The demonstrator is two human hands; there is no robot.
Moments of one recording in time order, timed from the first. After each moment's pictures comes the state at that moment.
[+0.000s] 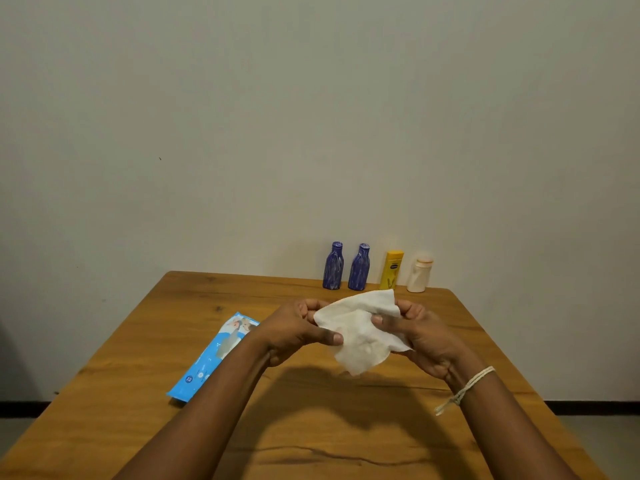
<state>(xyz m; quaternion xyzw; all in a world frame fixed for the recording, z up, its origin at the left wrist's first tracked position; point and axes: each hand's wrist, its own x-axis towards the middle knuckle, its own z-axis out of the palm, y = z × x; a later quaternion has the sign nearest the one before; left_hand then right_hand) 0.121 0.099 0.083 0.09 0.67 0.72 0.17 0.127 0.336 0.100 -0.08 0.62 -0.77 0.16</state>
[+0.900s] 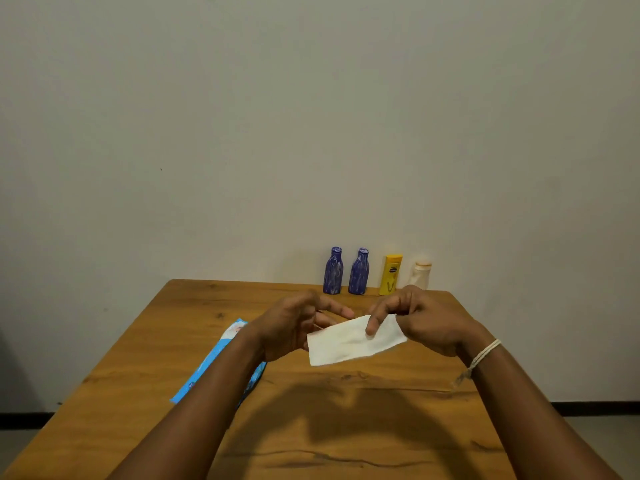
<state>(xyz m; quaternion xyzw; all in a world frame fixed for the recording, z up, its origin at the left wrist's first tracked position) 0.128 0.094 0.112 0.16 0.67 0.69 0.24 0.147 0.336 0.161 -0.20 0.86 -0.46 0.12</state>
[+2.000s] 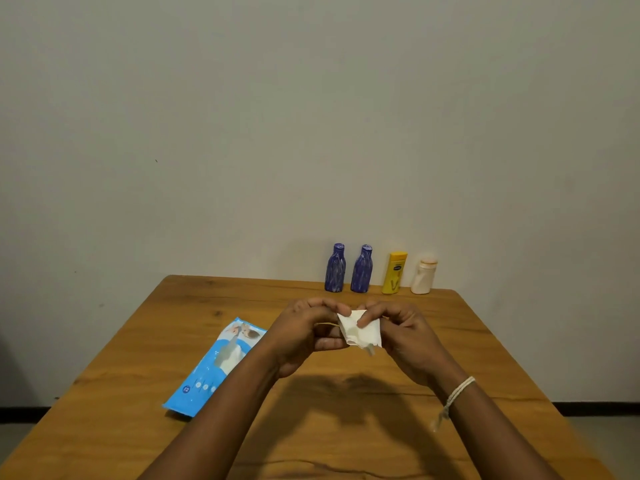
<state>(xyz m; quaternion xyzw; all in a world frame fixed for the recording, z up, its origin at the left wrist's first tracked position) 0.125 0.117 0.093 0.06 0.62 0.78 0.11 0.120 0.308 0.091 -0.16 0.66 -0.73 0.06</state>
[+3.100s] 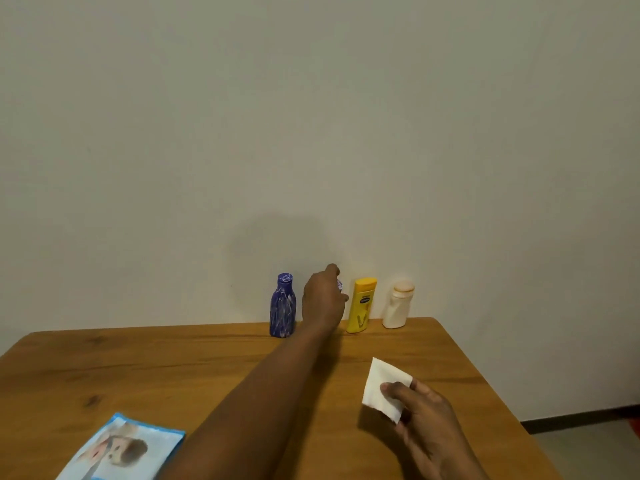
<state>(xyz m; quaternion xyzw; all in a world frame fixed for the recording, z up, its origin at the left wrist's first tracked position) -0.190 0.258 0.031 0.04 0.91 0.38 -0.18 -0.012 0.389 0.007 0.27 0.54 -0.80 0.01</state>
